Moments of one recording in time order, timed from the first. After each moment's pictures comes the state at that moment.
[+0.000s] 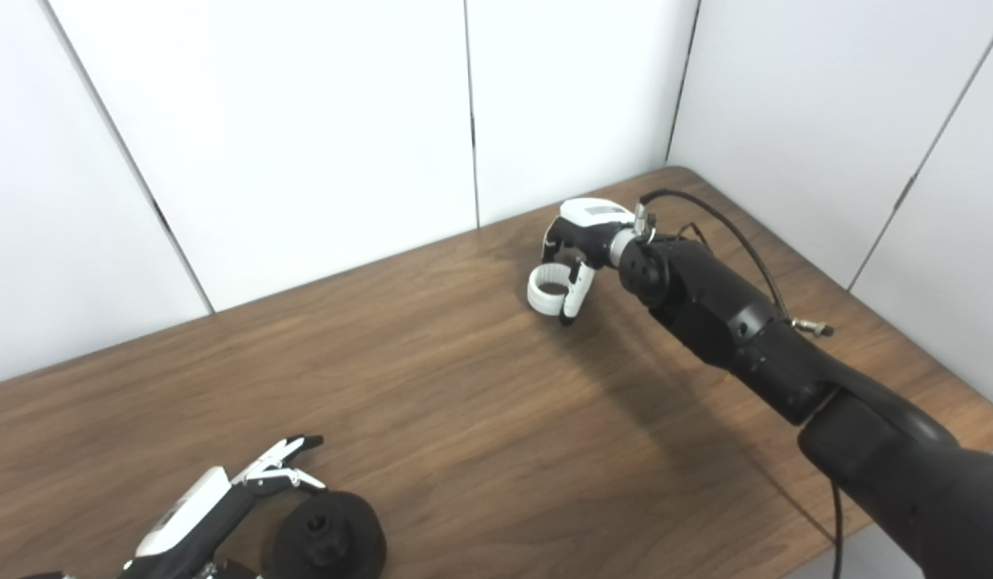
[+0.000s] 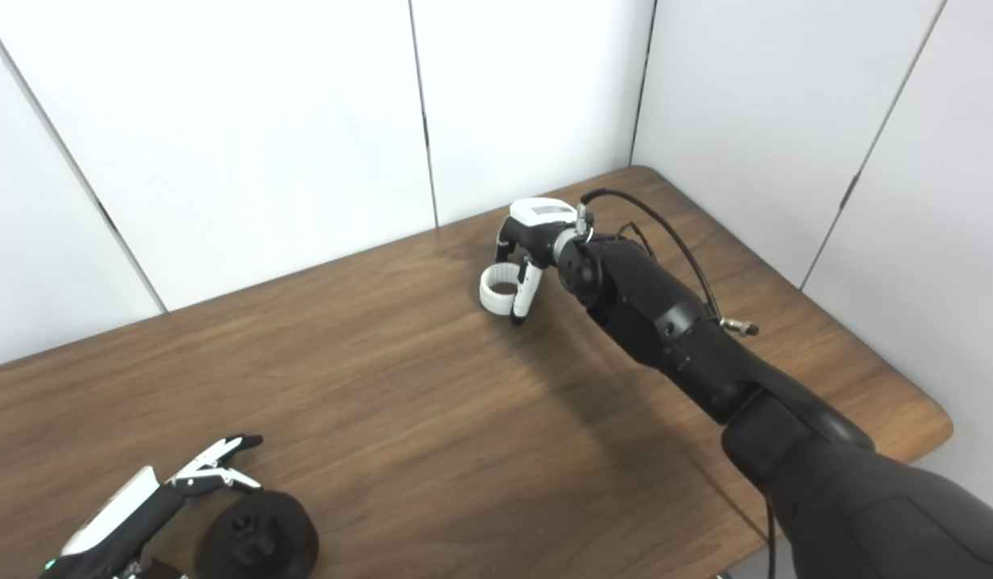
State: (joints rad) left arm -0.26 0.45 -0.39 0.13 0.25 -0.33 -0.44; right arm -0.55 -0.61 0.30 0.33 -0.71 0.35 0.35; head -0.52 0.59
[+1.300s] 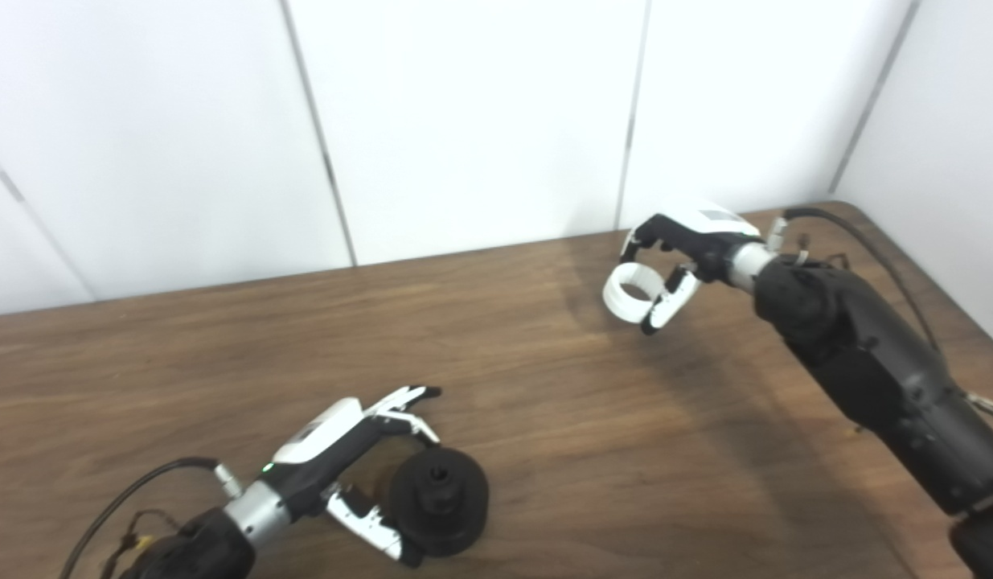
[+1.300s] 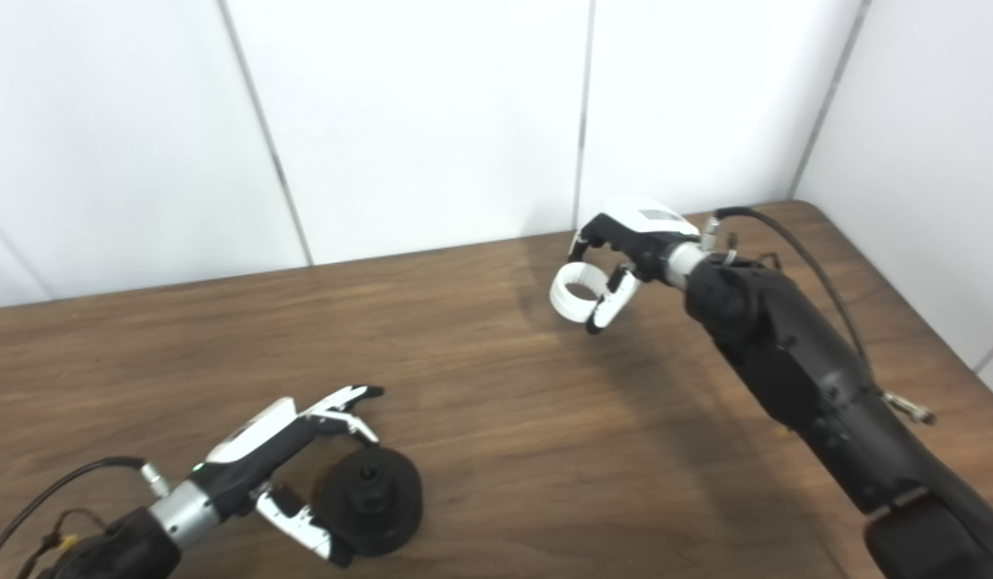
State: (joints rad) left arm -0.28 0.39 -0.40 0.09 0.32 -0.24 -0.42; right arm -0.49 -0.64 0.24 0.04 -0.57 0.23 0.41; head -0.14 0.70
